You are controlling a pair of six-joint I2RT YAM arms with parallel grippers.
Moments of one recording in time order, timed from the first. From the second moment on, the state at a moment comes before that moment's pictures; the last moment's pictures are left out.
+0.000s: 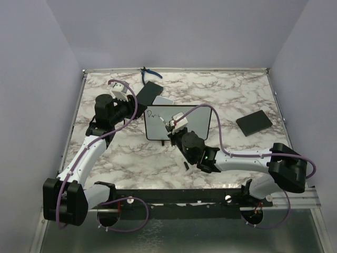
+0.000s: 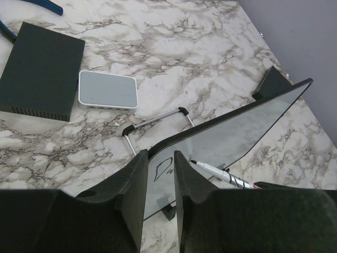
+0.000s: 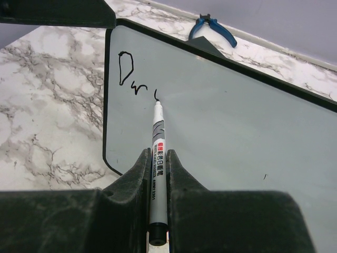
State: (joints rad) left arm -0.19 1.13 0.78 0.11 0.49 -0.33; right arm 1.15 1.47 0.77 0.60 0.65 -0.01
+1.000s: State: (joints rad) left arm -0.19 1.13 0.78 0.11 0.49 -0.33; right arm 1.15 1.49 0.80 0.63 0.65 -0.04
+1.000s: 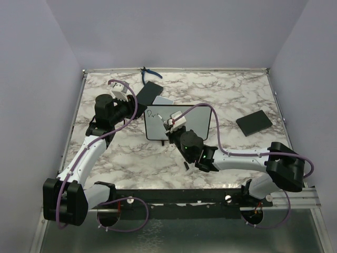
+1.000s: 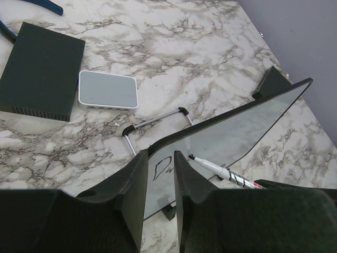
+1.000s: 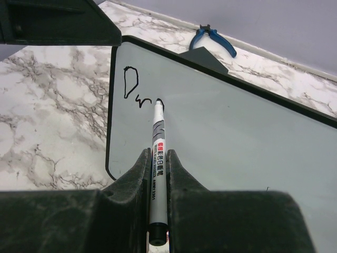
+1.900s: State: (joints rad) left arm -0.19 1.13 0.78 0.11 0.49 -0.33; right arm 1.15 1.50 0.80 0.60 0.64 0.02
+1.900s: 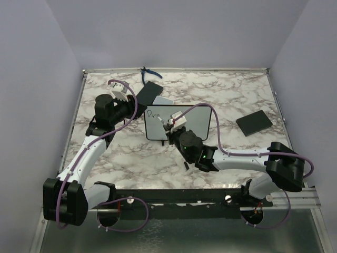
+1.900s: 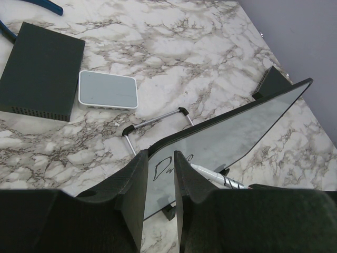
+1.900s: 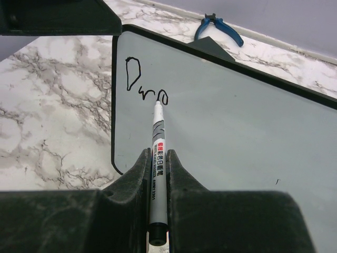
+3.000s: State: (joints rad) left arm -0.19 1.13 0.78 0.11 0.49 -0.33; right arm 1.16 1.46 0.76 0.59 0.65 0.02
